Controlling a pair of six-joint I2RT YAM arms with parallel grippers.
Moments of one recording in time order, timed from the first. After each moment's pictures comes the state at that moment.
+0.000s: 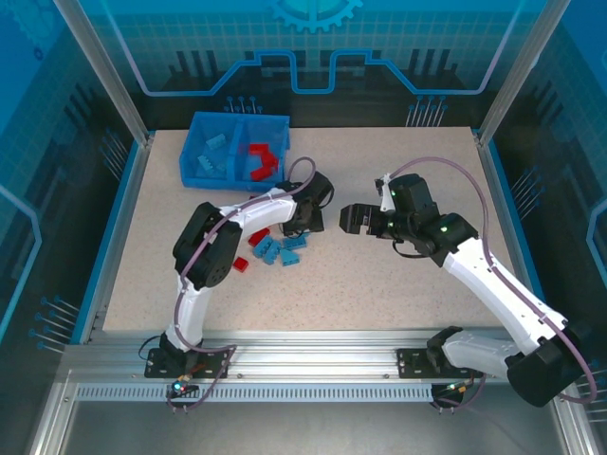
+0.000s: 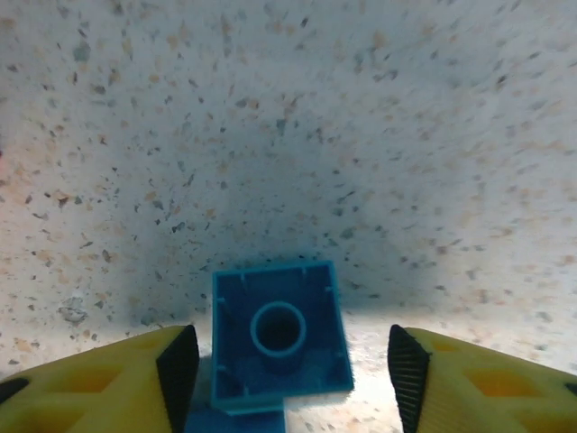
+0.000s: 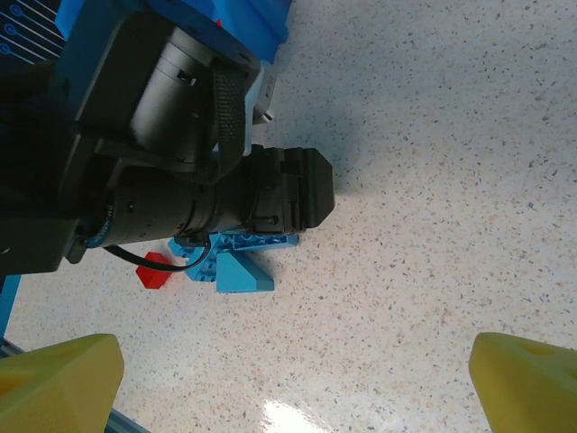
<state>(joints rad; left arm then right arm) -0.63 2.13 1.59 -0.77 -0.16 -0.81 0.50 1.14 1.06 -0.67 -0.16 0.56</state>
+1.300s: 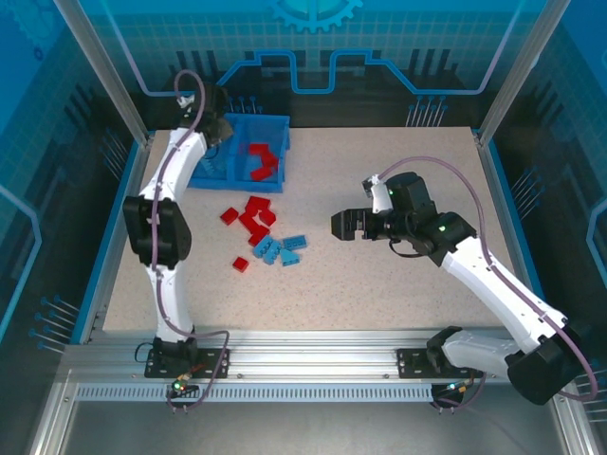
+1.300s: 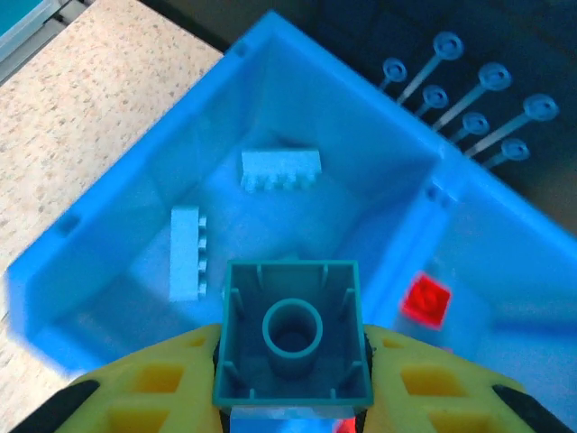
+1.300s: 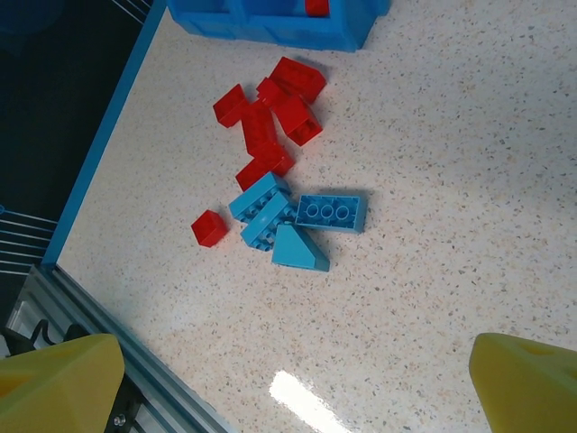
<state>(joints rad) -0.02 2.23 2.22 -0.83 -0.25 -0.63 0.53 1.13 1.08 -0.65 -0.31 0.46</state>
